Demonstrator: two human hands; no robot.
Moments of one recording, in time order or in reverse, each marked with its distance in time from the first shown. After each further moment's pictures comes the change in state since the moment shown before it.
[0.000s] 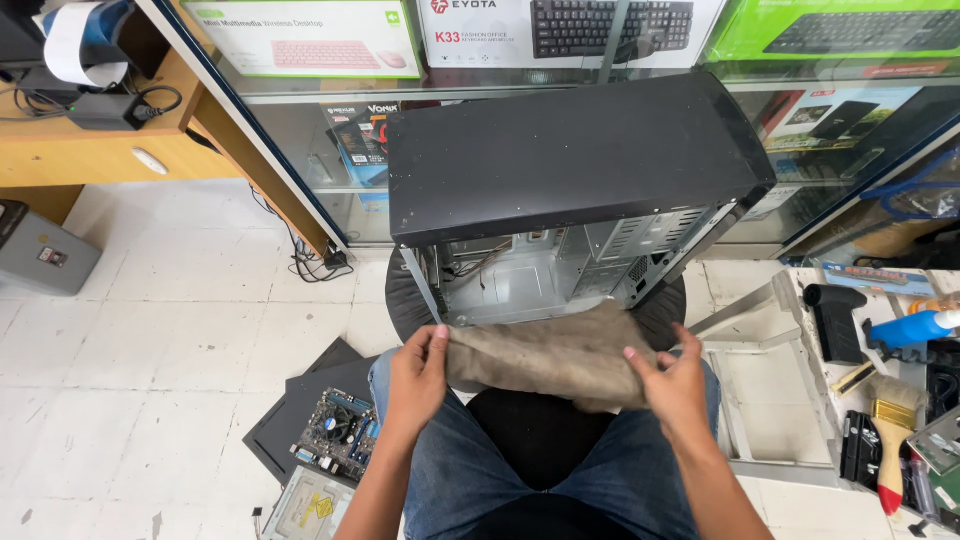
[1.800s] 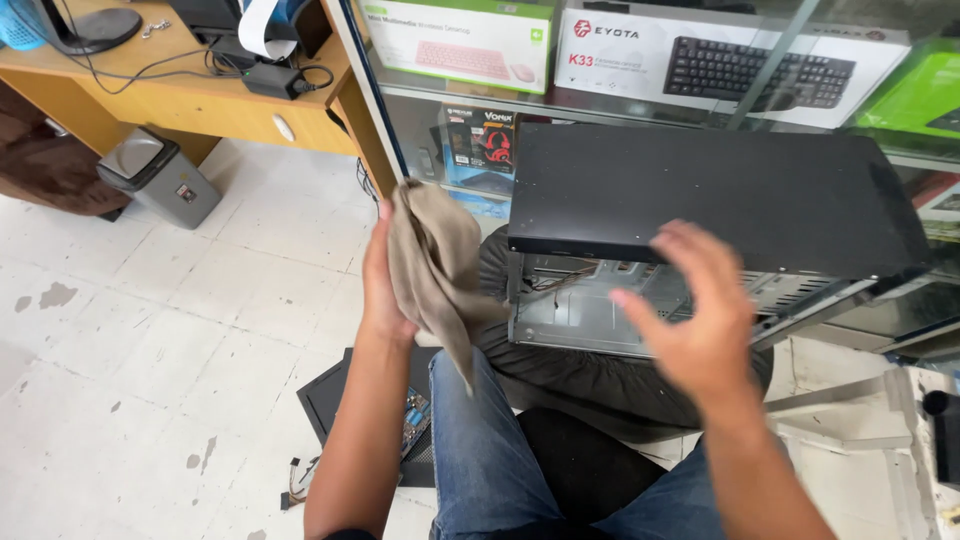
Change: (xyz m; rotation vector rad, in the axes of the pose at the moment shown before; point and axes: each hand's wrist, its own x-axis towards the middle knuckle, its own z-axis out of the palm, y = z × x) left_hand 0.077 0.086 -0.105 -1.137 -0.027 0.092; right_hand -0.050 -0.183 0.058 -0.151 -0.091 -1.427
